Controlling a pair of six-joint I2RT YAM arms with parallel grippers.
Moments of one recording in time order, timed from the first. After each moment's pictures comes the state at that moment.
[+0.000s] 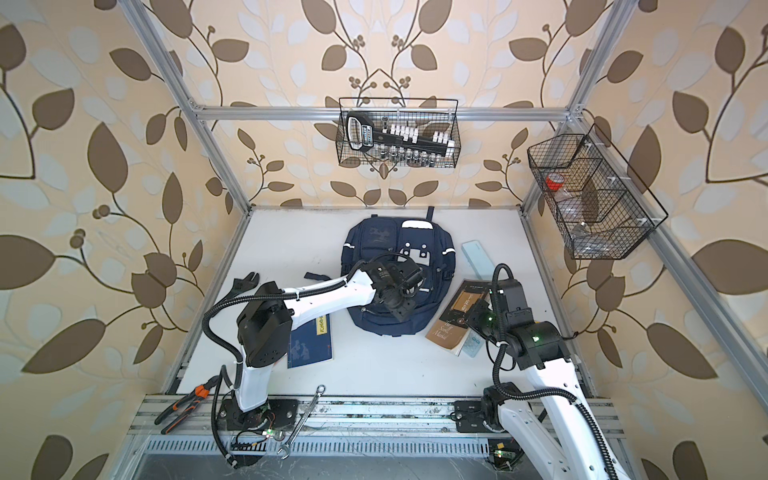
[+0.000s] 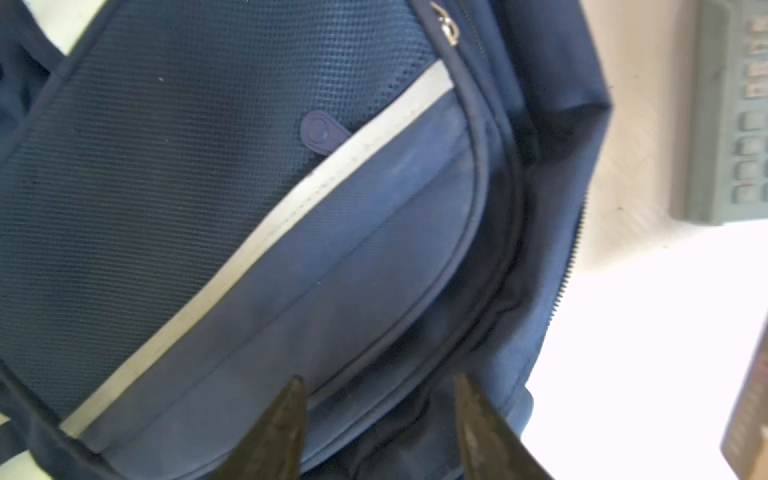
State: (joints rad) left arm -0.96 1.99 1.62 -0.85 -0.08 -0.17; right arm 0.19 0.73 0.85 -1.05 -0.06 0.83
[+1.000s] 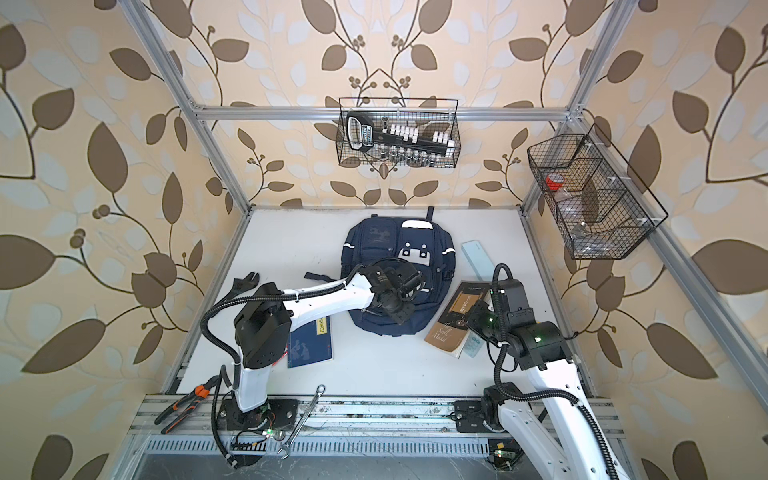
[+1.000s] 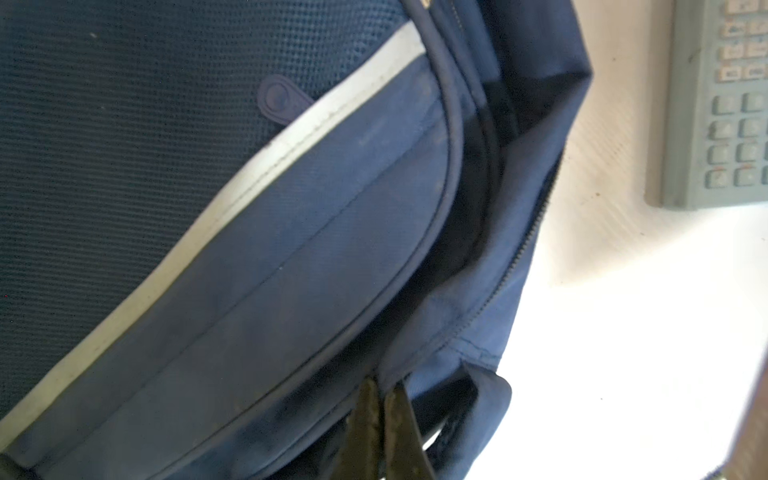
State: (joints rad) left arm -0.96 1.98 1.57 -0.80 -0.08 -0.20; right arm 0.19 0.71 0.86 -1.06 -0.11 0.81
